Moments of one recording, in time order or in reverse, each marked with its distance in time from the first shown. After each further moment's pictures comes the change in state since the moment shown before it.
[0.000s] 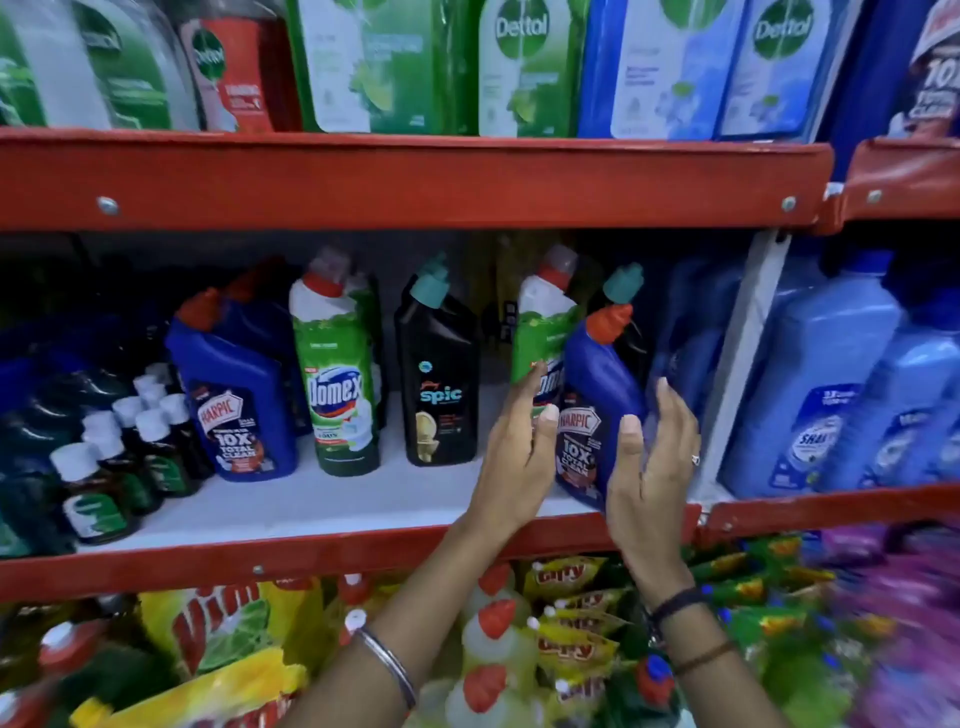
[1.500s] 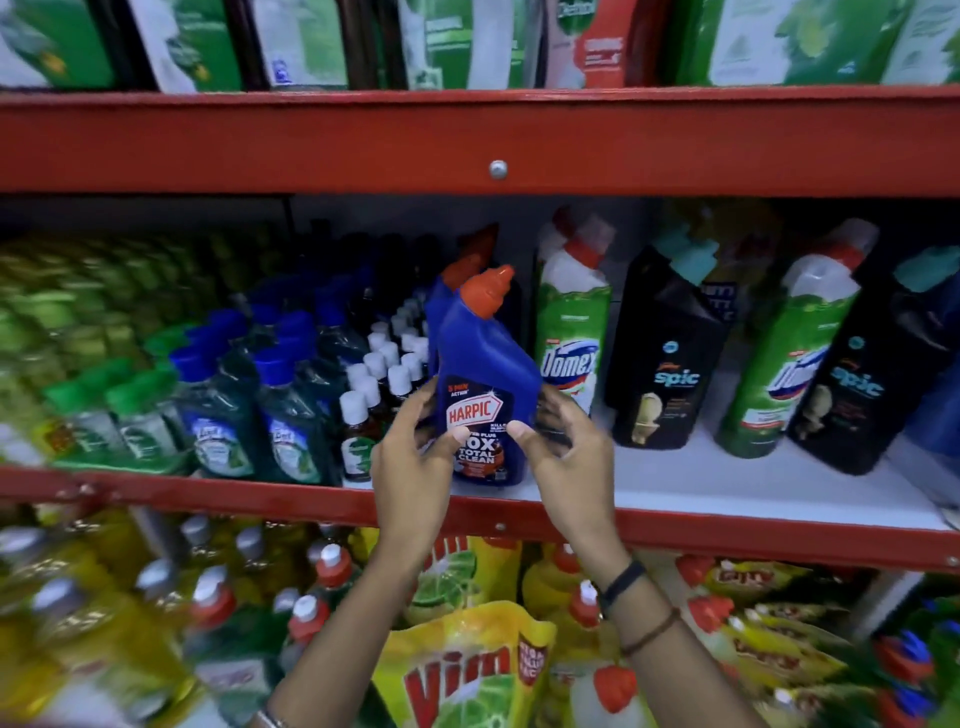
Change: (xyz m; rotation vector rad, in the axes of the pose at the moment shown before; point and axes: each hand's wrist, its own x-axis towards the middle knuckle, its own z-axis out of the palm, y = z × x) left_hand -0.090 -0.046 -0.270 0.123 0.479 -0.322; right_hand -0.101 -0.149 0.198 0.439 -0.455 0.188
